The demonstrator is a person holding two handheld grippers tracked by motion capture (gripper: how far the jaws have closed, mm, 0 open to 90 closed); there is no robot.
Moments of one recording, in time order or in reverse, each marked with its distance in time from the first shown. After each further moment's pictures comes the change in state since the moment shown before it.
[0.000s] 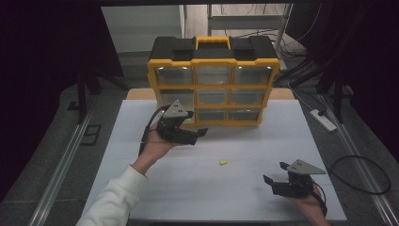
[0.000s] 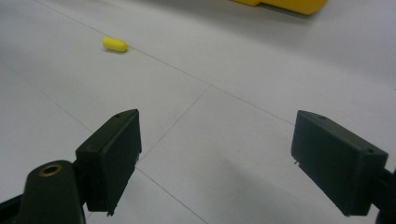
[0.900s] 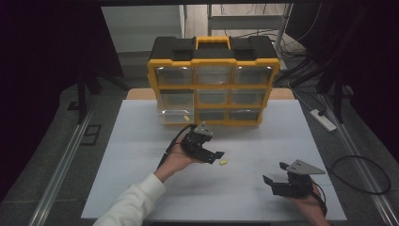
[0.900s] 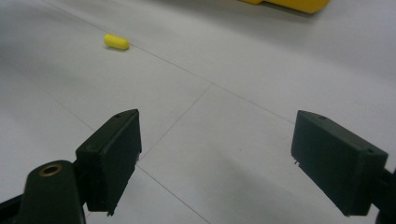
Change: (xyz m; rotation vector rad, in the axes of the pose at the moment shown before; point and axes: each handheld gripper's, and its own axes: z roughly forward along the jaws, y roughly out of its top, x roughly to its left) left arm -0.024 -0.033 0.083 0.225 -0.144 -0.014; right arm 0.000 0.000 0.001 0.004 0.004 -0.007
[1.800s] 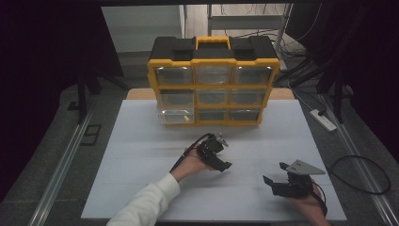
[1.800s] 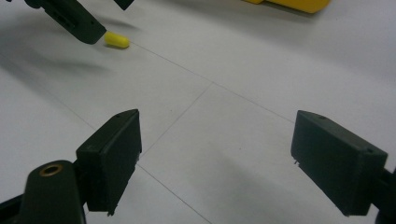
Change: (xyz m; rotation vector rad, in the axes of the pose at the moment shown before) left arm -0.006 -0.002 0.066 0.206 -0.010 0.064; right arm 0.000 0.000 0.000 0.004 0.001 -0.009
